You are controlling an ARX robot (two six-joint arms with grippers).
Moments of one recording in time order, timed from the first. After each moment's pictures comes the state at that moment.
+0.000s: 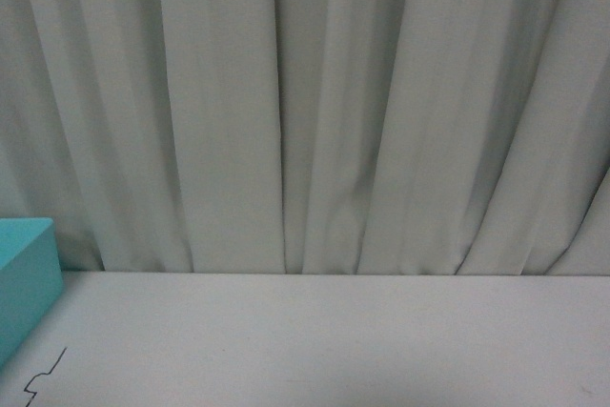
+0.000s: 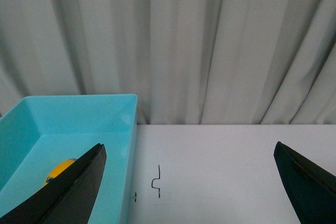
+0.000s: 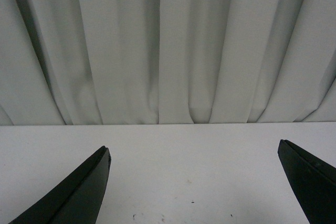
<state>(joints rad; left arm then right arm) 0.00 0.01 0.01 0.00 0.00 0.00 0.00 0.00 0.01 0.00 0.00 -0.01</state>
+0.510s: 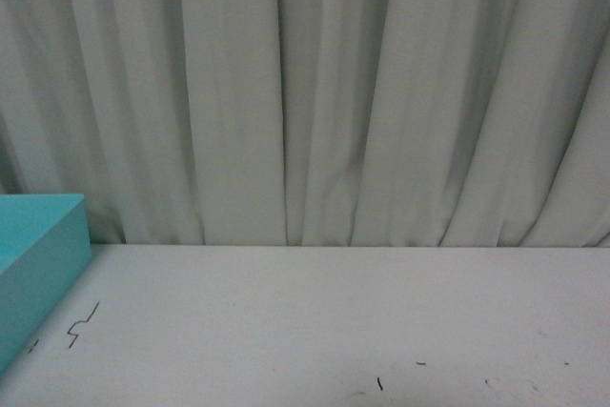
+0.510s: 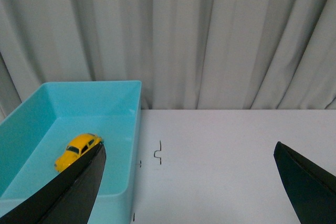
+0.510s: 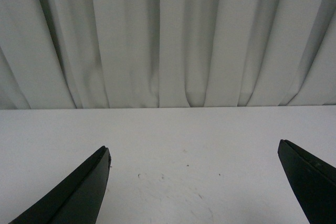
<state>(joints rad) 0.00 0.01 0.01 0.00 0.00 0.00 0.00 0.00 0.01 0.00 0.00 -0.01</state>
